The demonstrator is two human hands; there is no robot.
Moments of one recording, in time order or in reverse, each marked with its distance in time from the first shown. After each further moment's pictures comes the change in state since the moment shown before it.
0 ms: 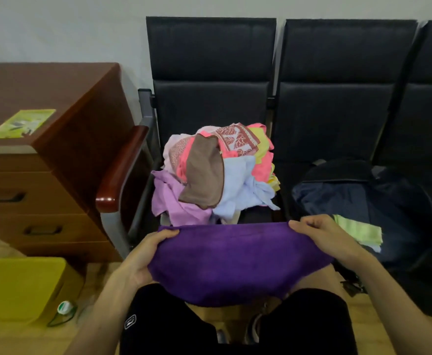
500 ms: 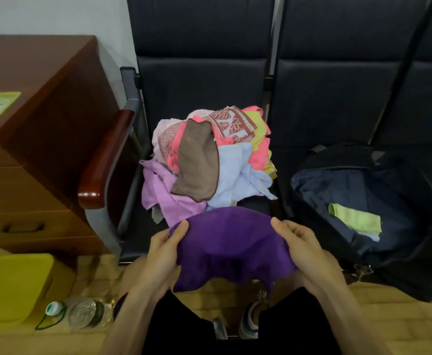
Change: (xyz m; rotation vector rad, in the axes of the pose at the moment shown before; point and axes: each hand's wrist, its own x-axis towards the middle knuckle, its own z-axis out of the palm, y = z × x) left_hand 0.022 -0.026 0.040 -0.089 0.113 0.253; right_hand -0.011 -0.018 0.077 0.620 0.182 0.117
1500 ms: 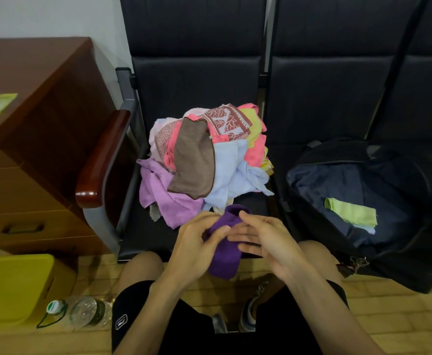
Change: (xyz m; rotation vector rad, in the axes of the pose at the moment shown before) left_hand -0.026 0.006 0.044 0.795 -0.265 0.698; right_hand -0.003 -0.015 0.037 -0.004 -0.152 0.211
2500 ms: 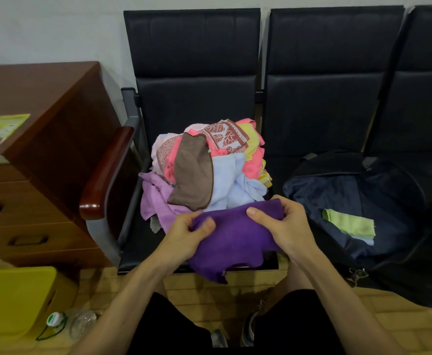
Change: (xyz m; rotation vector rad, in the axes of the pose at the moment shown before) left_hand 0.024 0.015 -0.023 -0.449 -0.190 -0.289; right_hand 0.001 -0.024 -0.038 -0.223 0.140 -0.612
